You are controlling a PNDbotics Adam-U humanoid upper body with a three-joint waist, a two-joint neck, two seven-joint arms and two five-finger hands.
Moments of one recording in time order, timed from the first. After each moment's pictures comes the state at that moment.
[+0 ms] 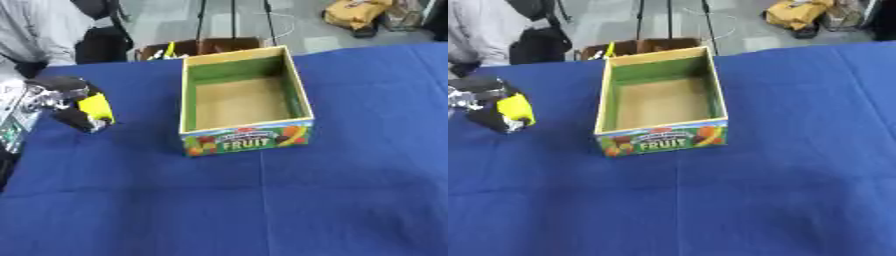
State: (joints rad) left arm -0.87 0.66 -0.07 -1.01 -1.00 -0.18 -0.58; right arm -0.11 -0.26 -0.22 -1.98 0.36 -0.07 0.04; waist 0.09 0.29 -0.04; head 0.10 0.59
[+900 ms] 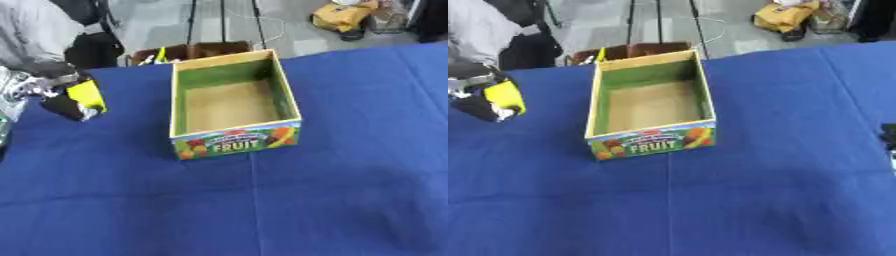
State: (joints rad) left arm -0.93 0.65 -0.08 -1.07 -0.97 -0.15 -0.63; right arm -0.11 -0.26 -0.22 -1.98 0.36 -0.06 0.04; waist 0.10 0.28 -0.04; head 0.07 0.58
